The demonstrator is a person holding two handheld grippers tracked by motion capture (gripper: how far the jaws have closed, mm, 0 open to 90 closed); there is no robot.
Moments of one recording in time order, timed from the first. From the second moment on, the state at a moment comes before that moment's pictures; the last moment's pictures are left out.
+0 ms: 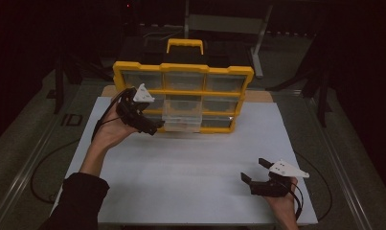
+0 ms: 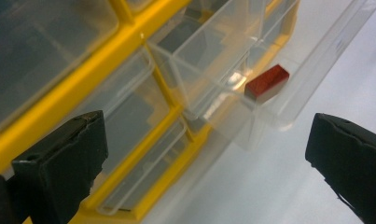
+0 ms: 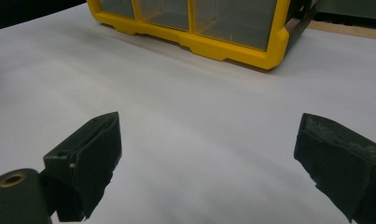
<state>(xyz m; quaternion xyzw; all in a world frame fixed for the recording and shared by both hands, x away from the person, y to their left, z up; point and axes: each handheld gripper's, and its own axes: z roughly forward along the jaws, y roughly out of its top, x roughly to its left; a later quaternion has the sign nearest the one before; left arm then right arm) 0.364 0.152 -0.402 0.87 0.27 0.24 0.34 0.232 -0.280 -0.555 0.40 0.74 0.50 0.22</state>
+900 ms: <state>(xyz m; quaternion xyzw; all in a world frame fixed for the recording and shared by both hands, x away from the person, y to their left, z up) 0.273 0.243 -0.531 0.79 0.36 0.26 0.42 0.229 -0.273 -0.554 0.38 0.74 0.51 0.22</state>
